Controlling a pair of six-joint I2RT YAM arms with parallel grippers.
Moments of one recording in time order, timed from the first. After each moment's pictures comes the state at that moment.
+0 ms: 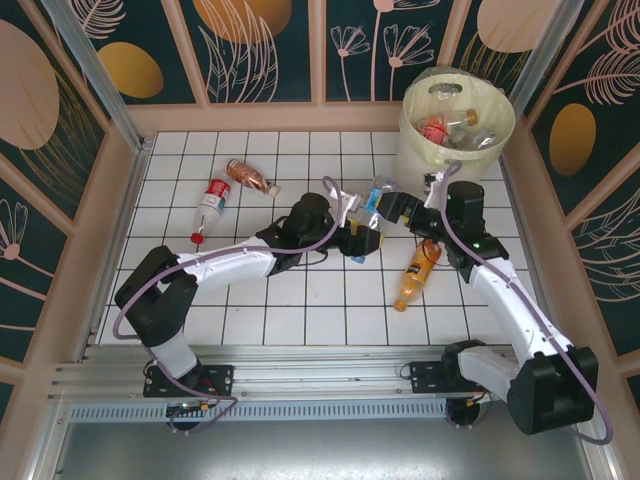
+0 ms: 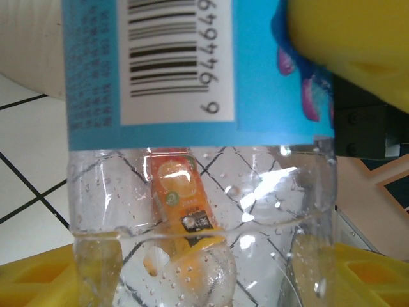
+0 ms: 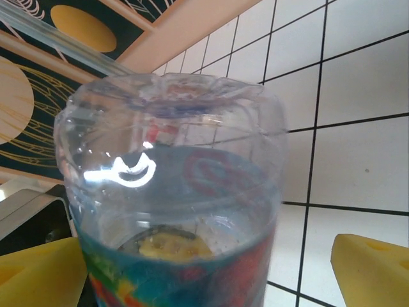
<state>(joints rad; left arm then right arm) -0.85 1.70 1.08 0.27 0.41 -0.56 0.23 1.09 0.80 -0.16 -0.56 0.66</state>
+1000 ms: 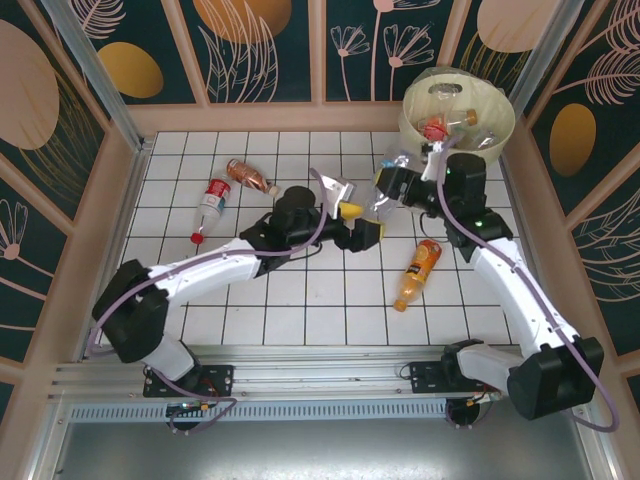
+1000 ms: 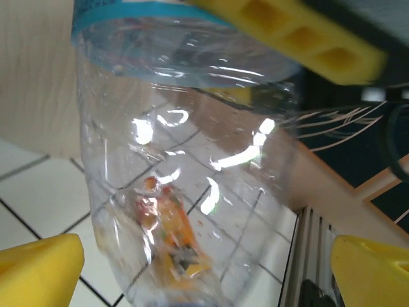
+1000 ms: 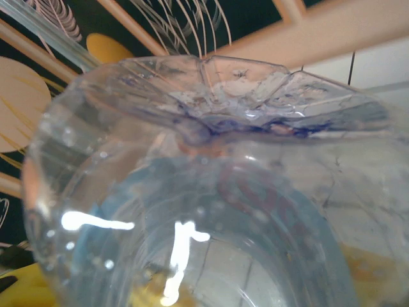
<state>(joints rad) -0.85 1.55 1.08 0.28 0.37 -0.47 0.27 1.14 1.08 -0.26 -0.45 0.53</state>
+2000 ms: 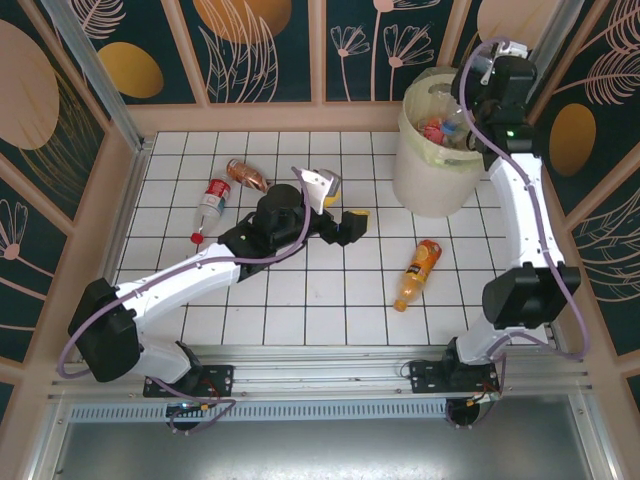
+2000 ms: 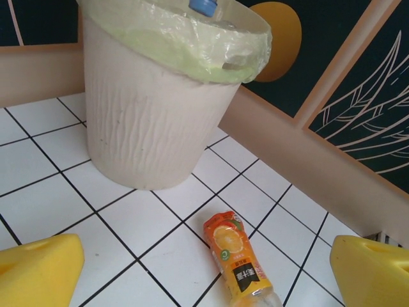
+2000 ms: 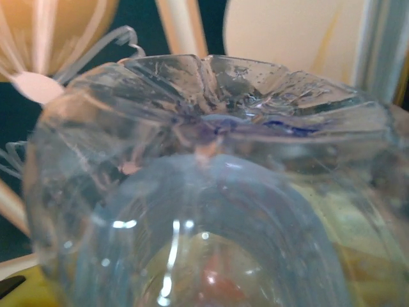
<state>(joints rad) -0.85 1.43 1.08 0.13 0.15 -0.34 0.03 1.65 1.83 -0.40 0.16 0.21</state>
